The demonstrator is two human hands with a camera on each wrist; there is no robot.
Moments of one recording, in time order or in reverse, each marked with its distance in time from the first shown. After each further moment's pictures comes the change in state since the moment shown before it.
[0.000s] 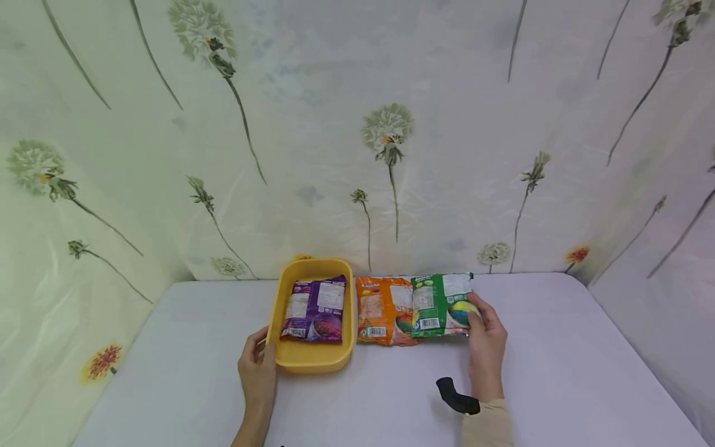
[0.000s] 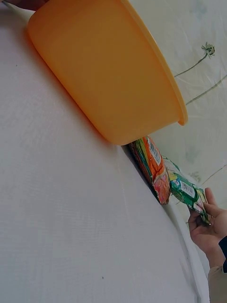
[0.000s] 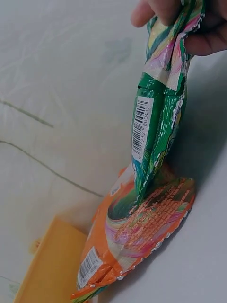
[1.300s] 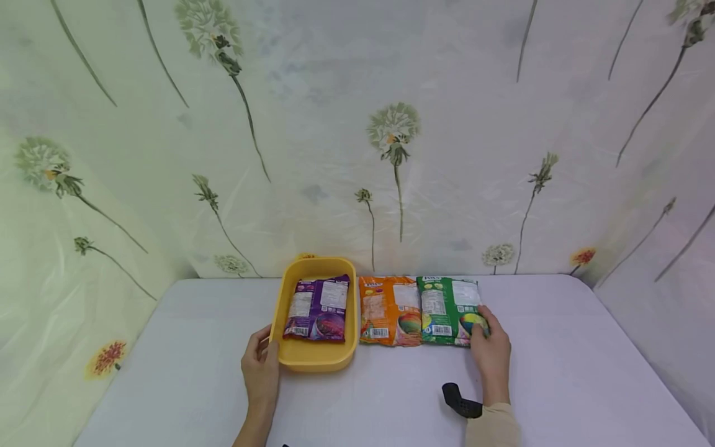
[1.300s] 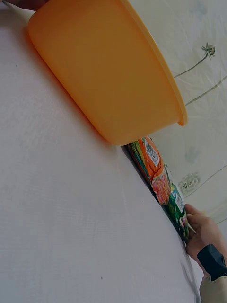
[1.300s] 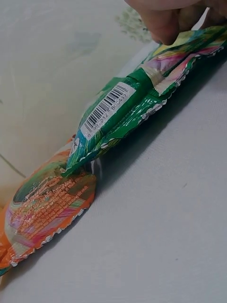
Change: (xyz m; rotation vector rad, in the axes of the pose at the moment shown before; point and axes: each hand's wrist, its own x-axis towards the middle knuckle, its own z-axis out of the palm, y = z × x) left_hand 0.001 -0.003 0.000 0.001 -0.015 0.008; right_hand 0.007 0.014 -0.018 -0.683 -0.019 -0.096
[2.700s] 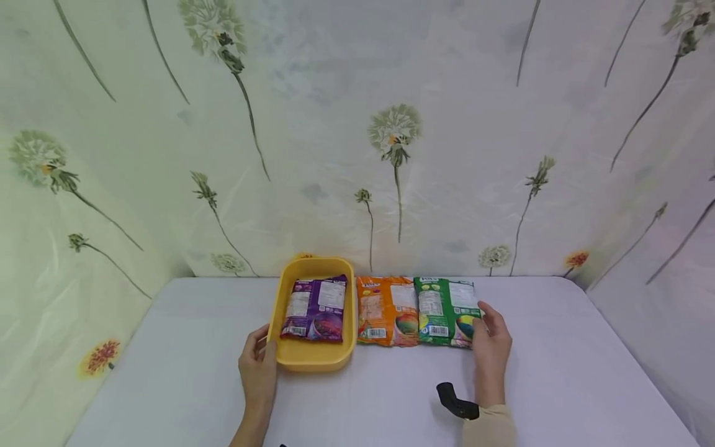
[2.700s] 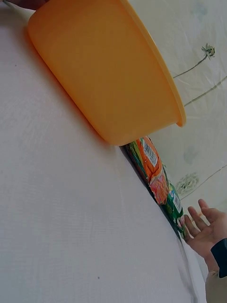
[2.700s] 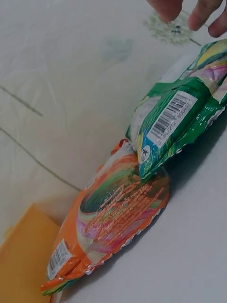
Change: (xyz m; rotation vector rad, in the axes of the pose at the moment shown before) left_hand 0.000 0.001 0.000 0.027 -0.001 -0.004; right_hand -0.004 -0.013 0.004 0.330 0.110 0.143
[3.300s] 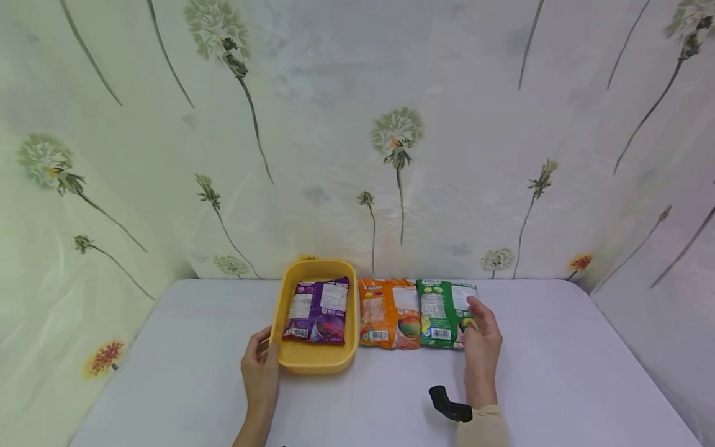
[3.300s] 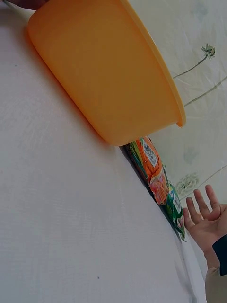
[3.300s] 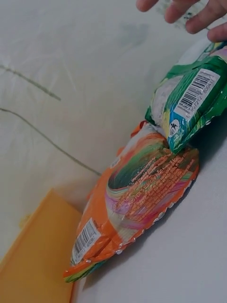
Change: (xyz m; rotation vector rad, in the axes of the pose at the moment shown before) left_hand 0.000 0.001 0.000 -0.007 0.017 0.008; right_hand -0.019 -0.016 0.015 0.138 -0.091 -0.106
